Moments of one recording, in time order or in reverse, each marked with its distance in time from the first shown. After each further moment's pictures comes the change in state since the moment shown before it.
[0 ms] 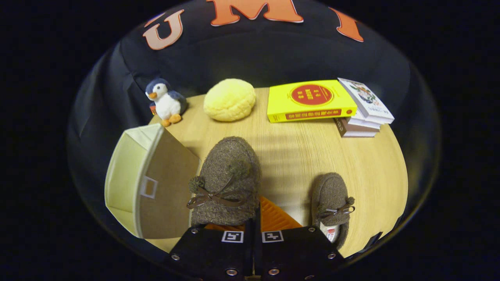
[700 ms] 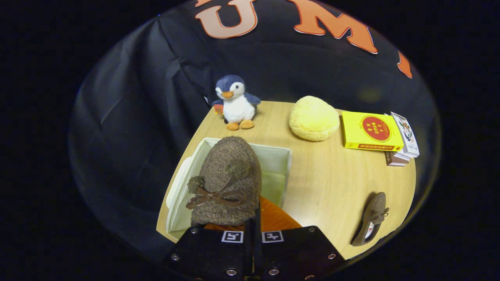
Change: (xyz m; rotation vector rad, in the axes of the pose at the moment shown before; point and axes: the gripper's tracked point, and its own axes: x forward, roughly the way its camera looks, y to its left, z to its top) arm 0.006 0.220 0.011 -0.143 0.080 0.136
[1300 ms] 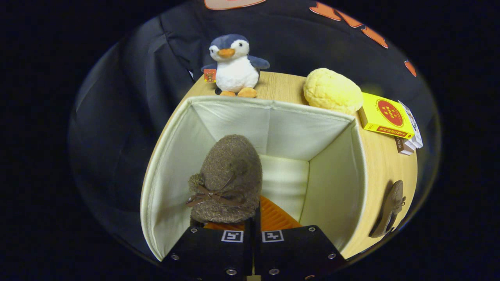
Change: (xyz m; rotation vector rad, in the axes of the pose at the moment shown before) arm 0.100 0.023 -0.041 -0.024 0.131 -0.146
